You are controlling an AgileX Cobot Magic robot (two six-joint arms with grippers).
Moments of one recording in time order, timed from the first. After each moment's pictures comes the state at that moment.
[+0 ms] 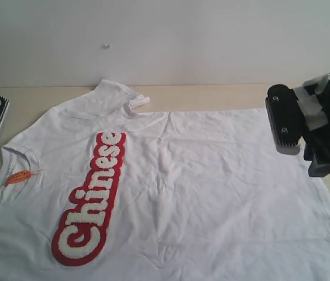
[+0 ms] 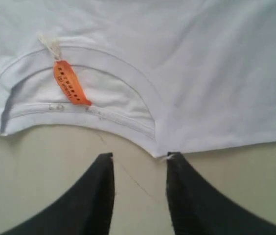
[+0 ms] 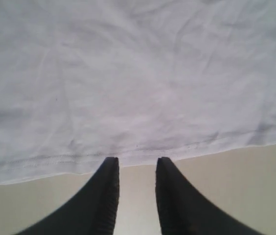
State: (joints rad) left arm -0.15 1.54 -0.98 0.06 0.90 1.38; right arm 0.18 1.49 -1.01 -0.10 1.00 -1.11
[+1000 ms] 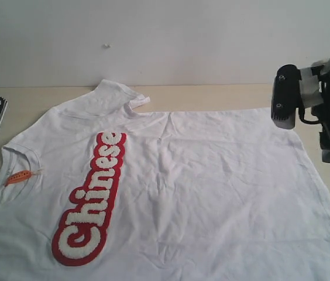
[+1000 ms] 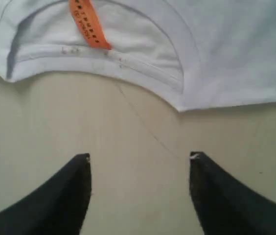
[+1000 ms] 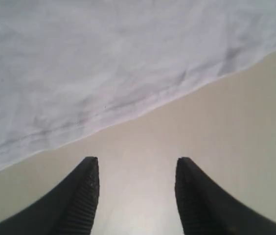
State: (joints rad) left arm -0.15 1.62 -1.05 0.27 0.92 1.23; right arm 0.18 1.54 -1.09 -0.30 1.05 -0.77
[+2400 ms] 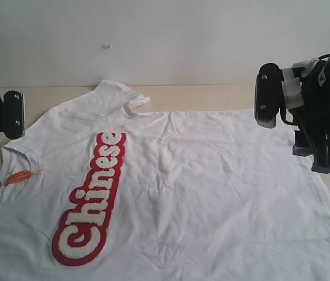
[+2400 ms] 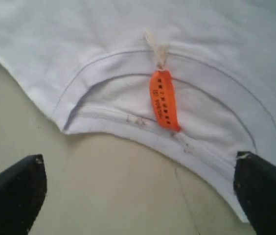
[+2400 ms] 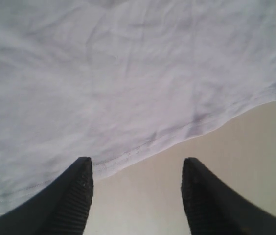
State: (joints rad) left arm -0.15 1.70 -0.96 0.23 0.53 1.01; right arm 0.18 1.56 -1.06 -0.24 0.82 -0.86
